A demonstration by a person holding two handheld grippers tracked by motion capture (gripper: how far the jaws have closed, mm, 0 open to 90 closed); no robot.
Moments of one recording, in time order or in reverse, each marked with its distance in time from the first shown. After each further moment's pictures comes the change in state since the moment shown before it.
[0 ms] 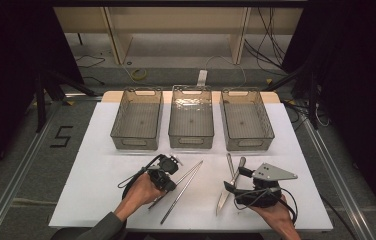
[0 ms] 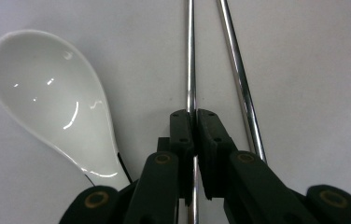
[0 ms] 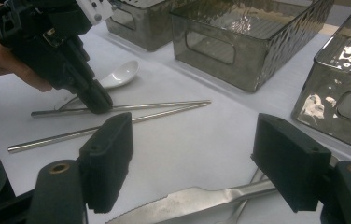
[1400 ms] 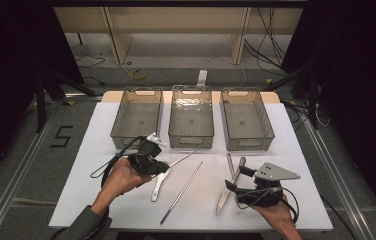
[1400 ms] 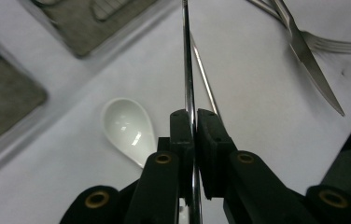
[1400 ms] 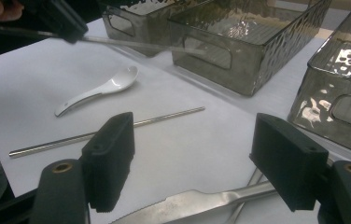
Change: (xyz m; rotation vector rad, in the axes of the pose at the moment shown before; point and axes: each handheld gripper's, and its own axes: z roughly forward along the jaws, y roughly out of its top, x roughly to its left) left arm 0.025 -0.004 -0.094 -0.262 -0.028 0.028; right arm -0.002 0.001 -0.003 -0.017 -0.001 0.011
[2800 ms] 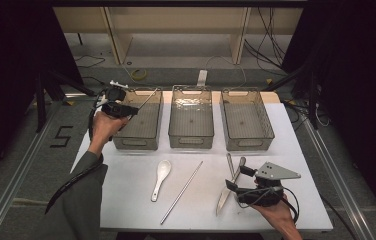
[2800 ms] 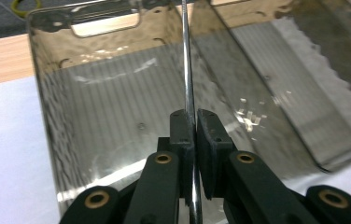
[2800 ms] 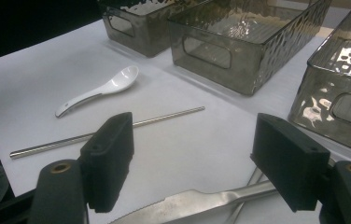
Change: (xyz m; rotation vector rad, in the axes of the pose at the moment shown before) left arm 0.166 0.048 -0.004 -0.213 0.253 -0.333; right arm -0.003 -0.001 0.000 -0.003 0.010 0.005
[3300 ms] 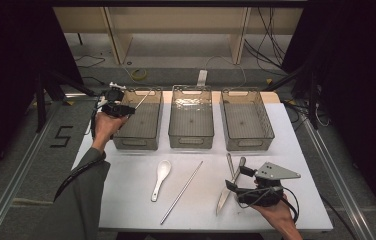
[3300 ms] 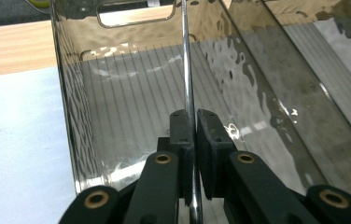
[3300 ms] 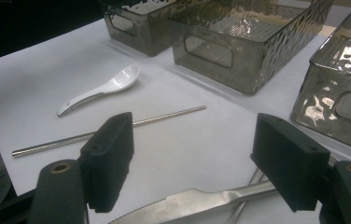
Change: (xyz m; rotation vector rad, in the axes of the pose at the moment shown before) left arm 0.026 -0.005 0.033 0.002 0.047 -0.056; right arm 0.000 -0.001 0.000 0.005 0.005 0.005
